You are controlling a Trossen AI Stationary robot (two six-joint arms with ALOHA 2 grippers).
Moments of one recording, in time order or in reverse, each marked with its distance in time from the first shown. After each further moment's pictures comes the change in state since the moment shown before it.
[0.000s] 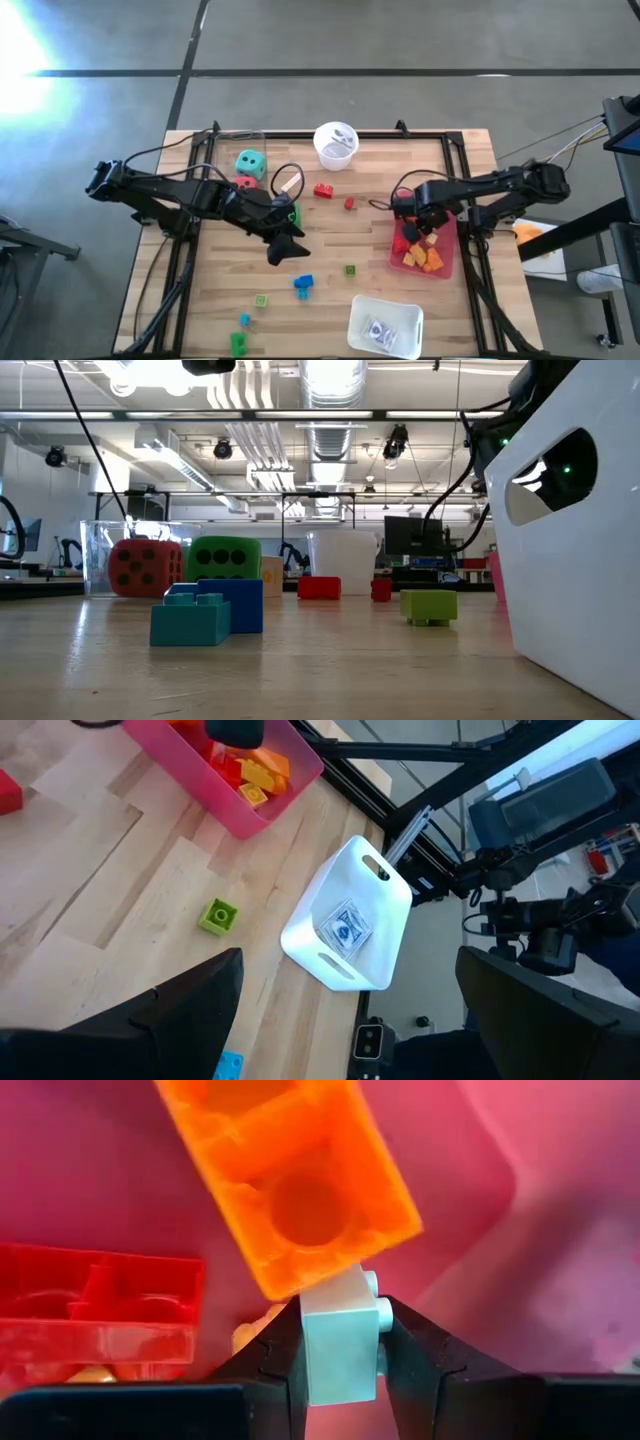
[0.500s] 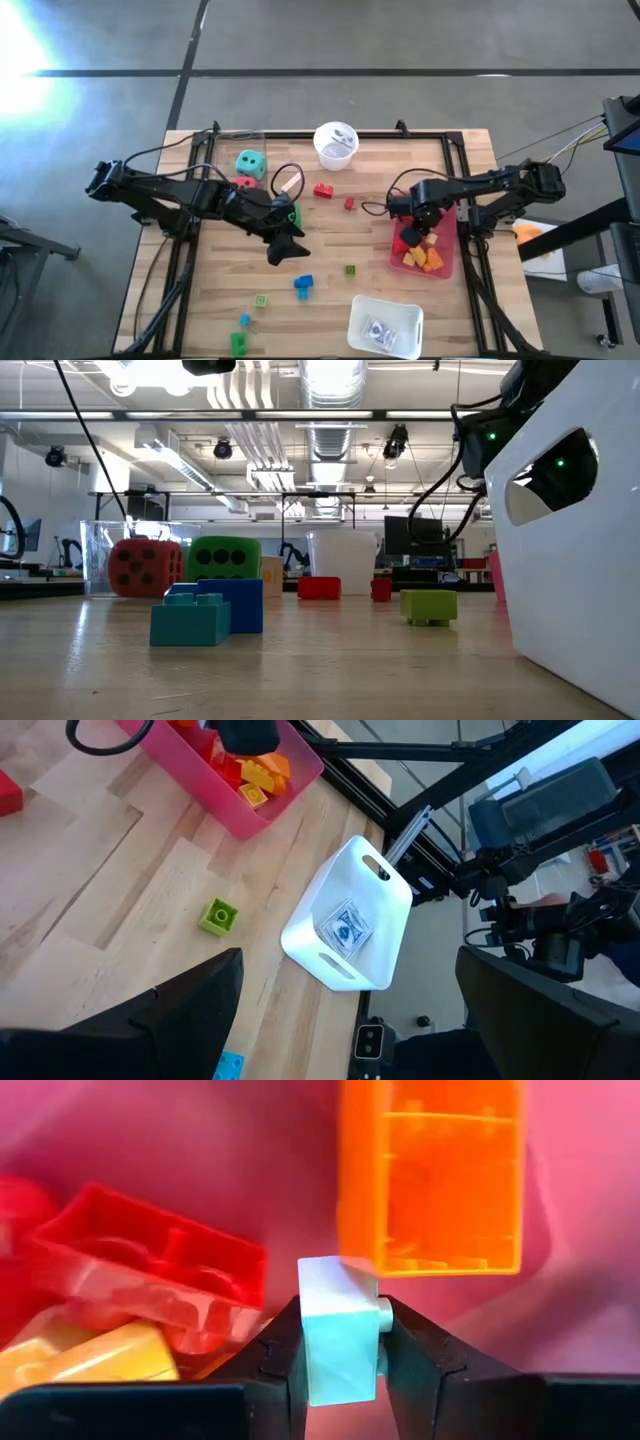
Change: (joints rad) left arm 0.001 0.000 0.000 0.000 0.000 0.003; right arm 0.001 0.034 0.049 0.024 -0.027 -0.256
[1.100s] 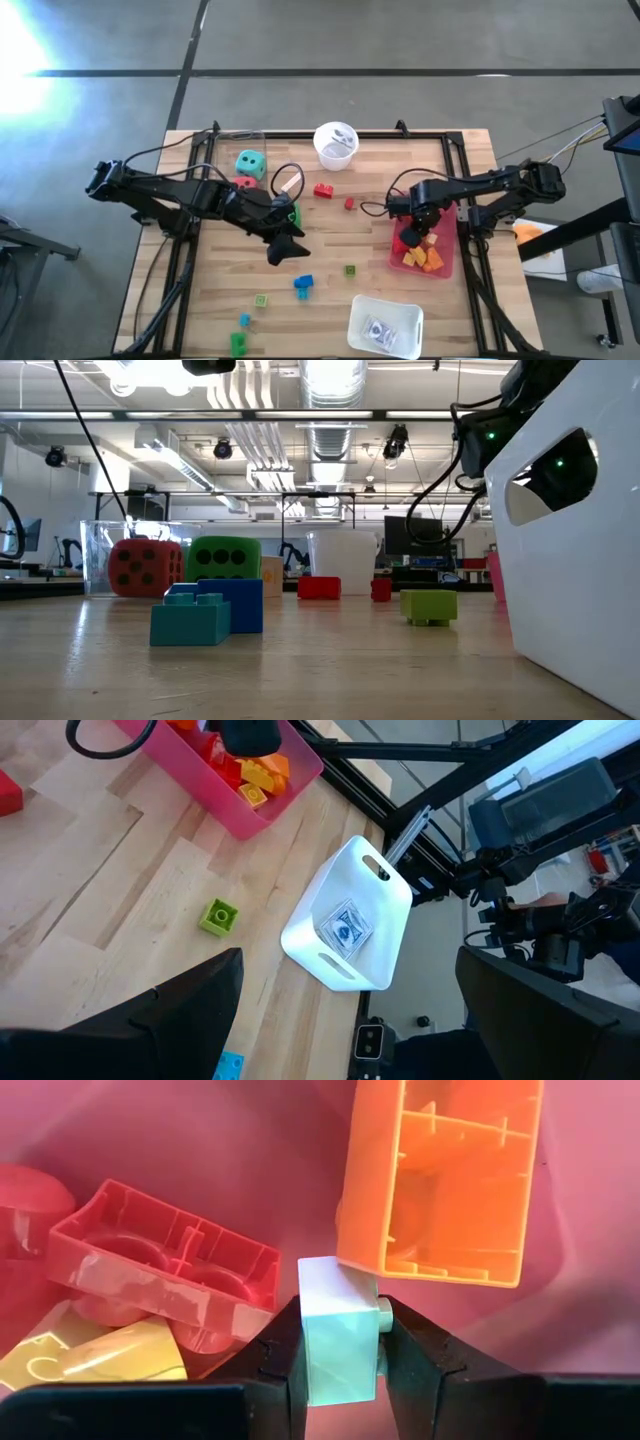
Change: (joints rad) left arm 0.000 0.000 0.000 0.000 0.000 -0.001; right arm 0.000 -0.001 -0.003 0.023 -0.004 -0.031
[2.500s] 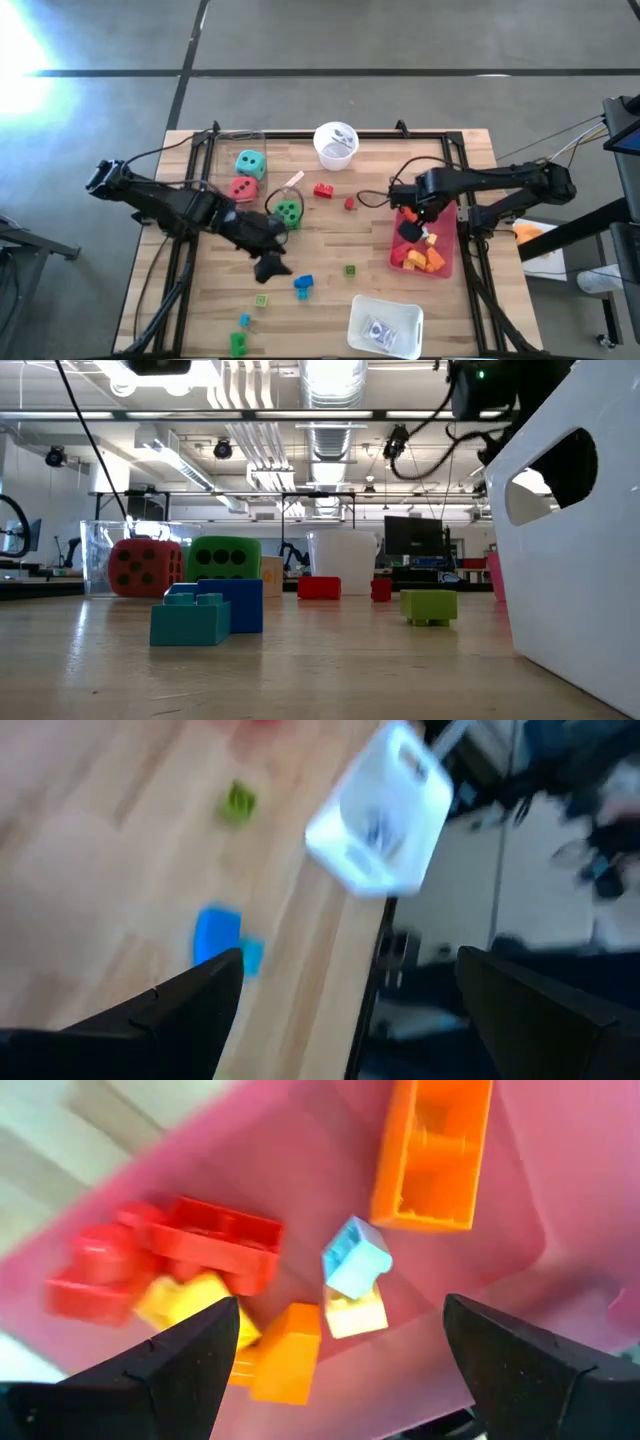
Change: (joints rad) left arm -0.124 0.000 0.000 -0.210 0.011 -0.074; right arm 0.002 -0.094 0.205 -0.172 -0.050 0.012
